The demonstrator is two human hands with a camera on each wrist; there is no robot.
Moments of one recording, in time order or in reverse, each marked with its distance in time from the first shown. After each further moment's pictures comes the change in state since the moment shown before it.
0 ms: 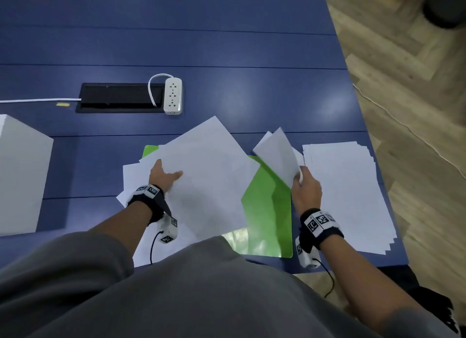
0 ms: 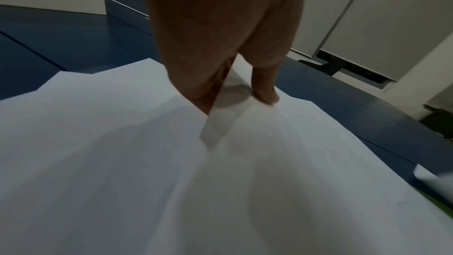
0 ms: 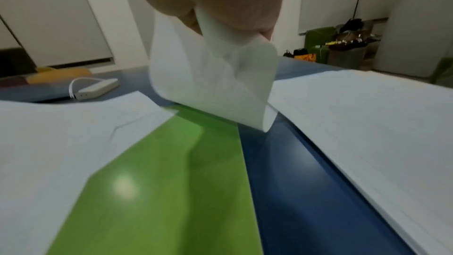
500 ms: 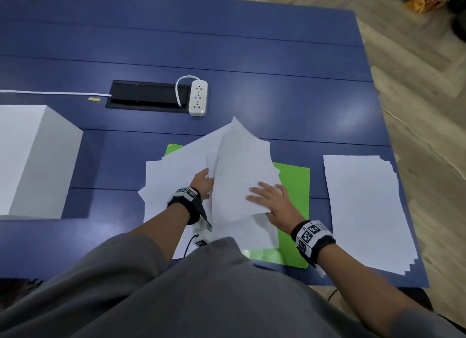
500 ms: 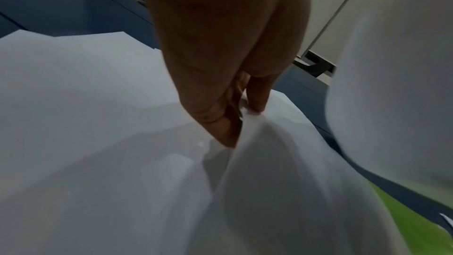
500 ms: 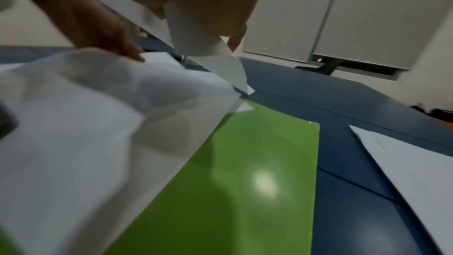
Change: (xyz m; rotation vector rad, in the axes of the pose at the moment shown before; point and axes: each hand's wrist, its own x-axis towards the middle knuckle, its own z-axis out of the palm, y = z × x) left_hand -0.004 -0.010 0.036 -0.221 -0.367 -0.172; right_hand -0.027 -0.021 0.067 -0.187 -0.532 -0.904
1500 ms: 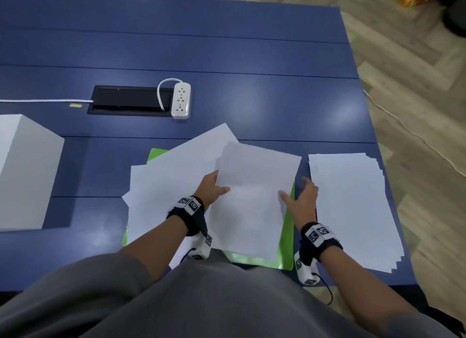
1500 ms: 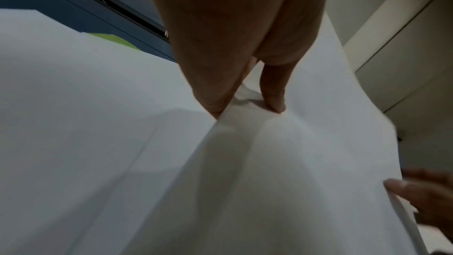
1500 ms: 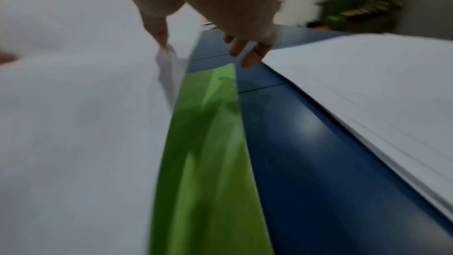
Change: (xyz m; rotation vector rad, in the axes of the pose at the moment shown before) left_hand -0.050 0.027 0.069 0.042 -0.180 0.341; right_hand -0.037 0.059 -0.022 0.531 0.479 0.928
